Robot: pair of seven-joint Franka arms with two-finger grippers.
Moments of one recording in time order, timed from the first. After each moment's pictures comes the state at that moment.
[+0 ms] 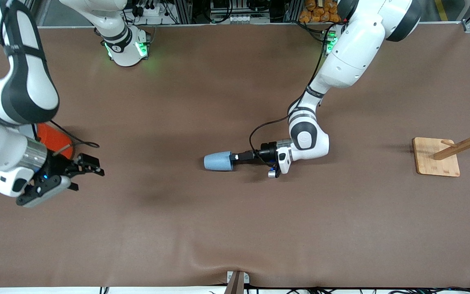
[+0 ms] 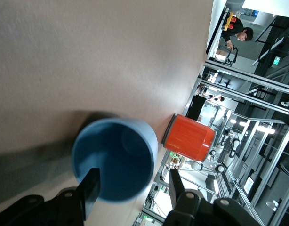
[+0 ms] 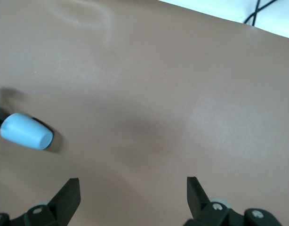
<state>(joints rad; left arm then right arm) -0.44 0.85 -0.14 -1.69 -1.86 2.22 0.65 -0.13 0.32 0.21 -1.55 0.20 1.96 -0.39</state>
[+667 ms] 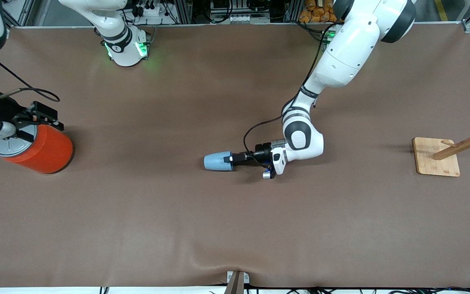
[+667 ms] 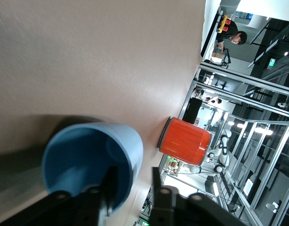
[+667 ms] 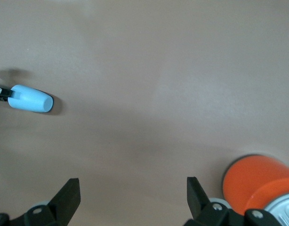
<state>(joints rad) -0.48 0.86 -0.14 -1.65 -1.90 2.24 0.66 -0.06 0.03 -0.01 -1.69 0.20 1.75 -0.36</state>
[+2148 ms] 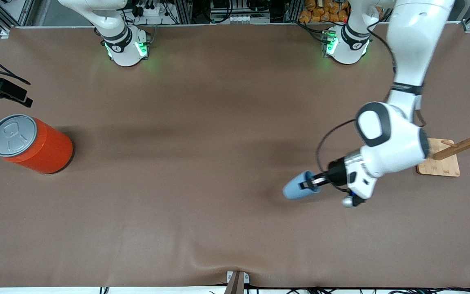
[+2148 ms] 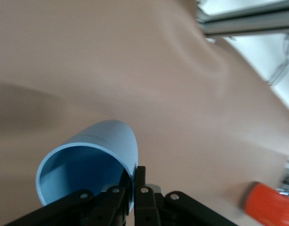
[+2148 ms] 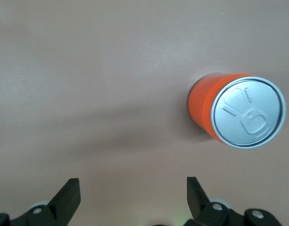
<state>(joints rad) -0.17 0.49 -0.07 -1.63 -0.67 2.24 -0.21 -0.05 -0.02 -0.02 -1.55 0.01 1.47 0.08</state>
